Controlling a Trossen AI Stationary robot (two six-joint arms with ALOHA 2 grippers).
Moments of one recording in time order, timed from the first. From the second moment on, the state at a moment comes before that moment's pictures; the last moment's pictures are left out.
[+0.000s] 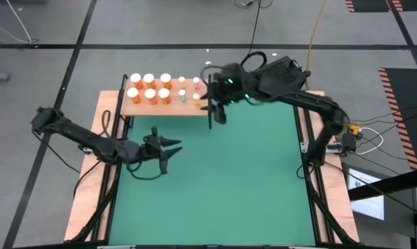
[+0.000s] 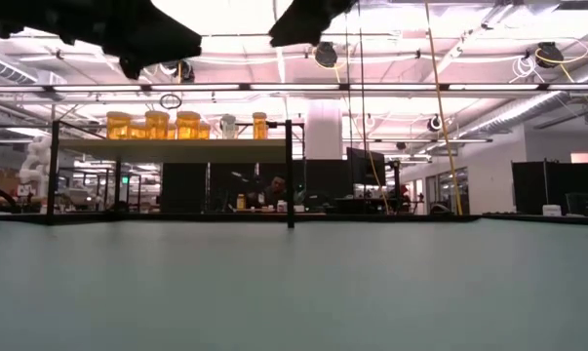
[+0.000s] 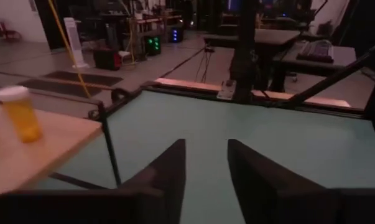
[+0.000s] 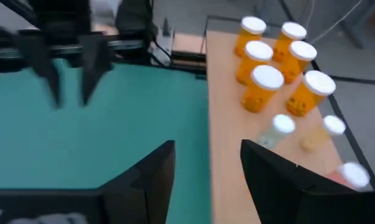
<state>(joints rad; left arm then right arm) -0.33 0.98 0.40 0.46 -0.59 -0.10 -0.33 1.77 1.82 -0.65 -0.23 -0.29</state>
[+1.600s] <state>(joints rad) -0.12 0.87 0.40 0.42 -0.31 0.13 -0.16 0.67 0.31 0.15 0.05 -0.20</state>
